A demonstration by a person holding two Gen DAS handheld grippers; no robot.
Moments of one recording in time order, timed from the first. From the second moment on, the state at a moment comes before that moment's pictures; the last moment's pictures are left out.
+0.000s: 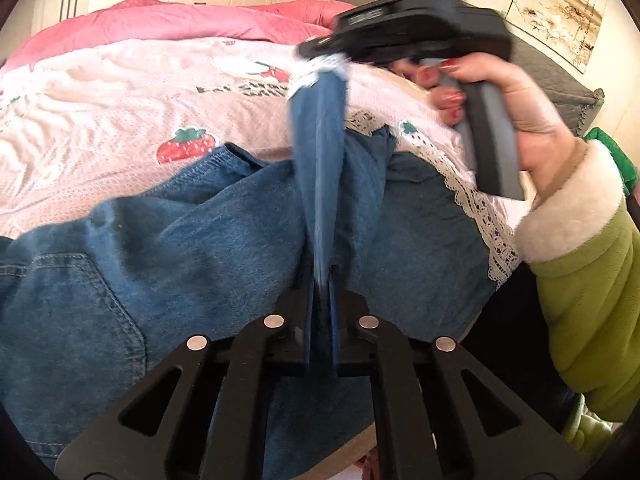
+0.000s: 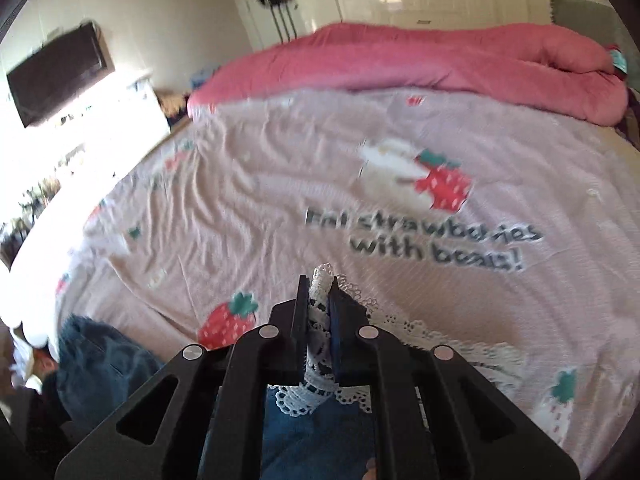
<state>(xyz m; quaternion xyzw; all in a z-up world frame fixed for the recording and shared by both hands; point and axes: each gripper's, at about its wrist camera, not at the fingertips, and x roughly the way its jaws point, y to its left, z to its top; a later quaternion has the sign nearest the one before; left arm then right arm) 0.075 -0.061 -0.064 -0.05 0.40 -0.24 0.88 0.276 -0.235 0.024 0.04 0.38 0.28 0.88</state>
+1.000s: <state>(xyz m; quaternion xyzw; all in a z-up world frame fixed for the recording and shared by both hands) 0.038 -0.072 -0.028 0.00 0.34 -0.25 0.91 0.118 -0.397 0.002 0.11 0.38 0.22 0.89</state>
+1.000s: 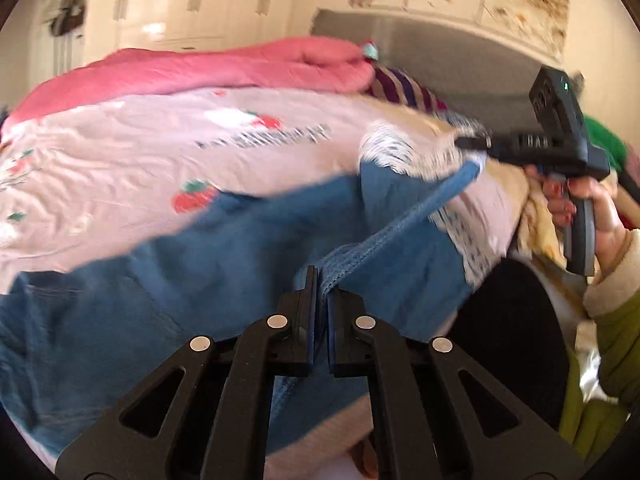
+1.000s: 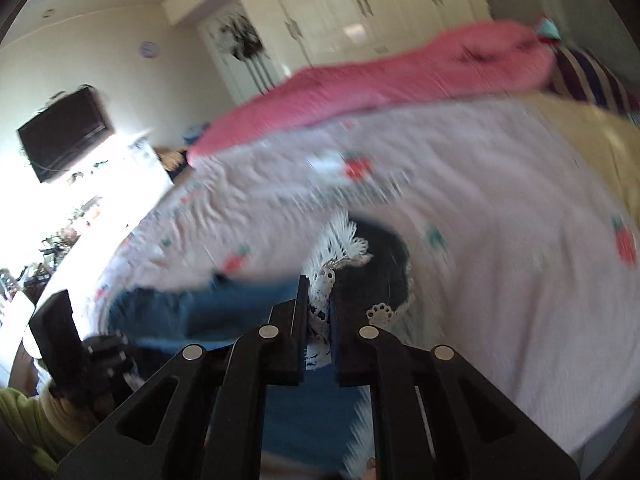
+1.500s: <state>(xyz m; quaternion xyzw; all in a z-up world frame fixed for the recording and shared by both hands) 0.033 -0.101 -0.062 0.03 0.40 -0.27 0.88 0.075 -0.427 -0.053 0.11 0.43 0.21 0.87</state>
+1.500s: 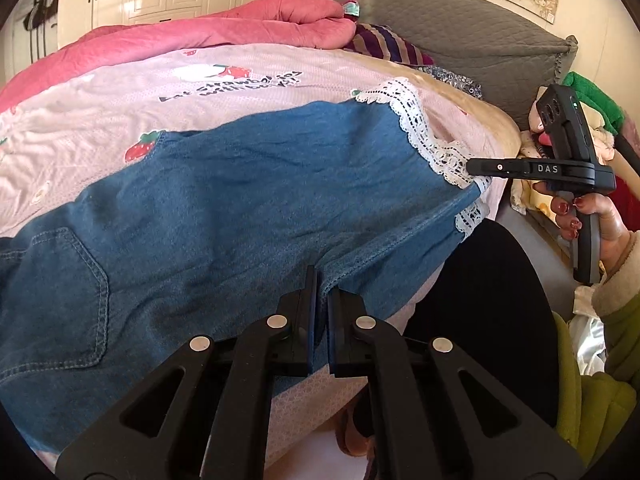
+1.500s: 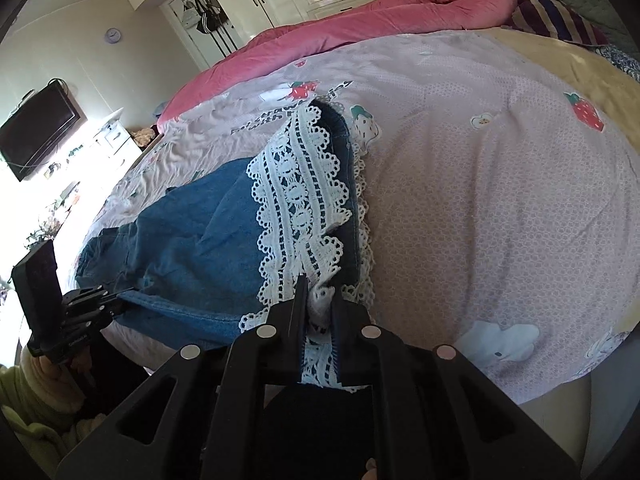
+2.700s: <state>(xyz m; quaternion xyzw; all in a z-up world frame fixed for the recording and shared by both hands) 0.021 -0.108 -0.064 0.04 0.41 -0.30 0.86 0.061 -0.437 -0.036 0.09 0.47 0.13 0.87</state>
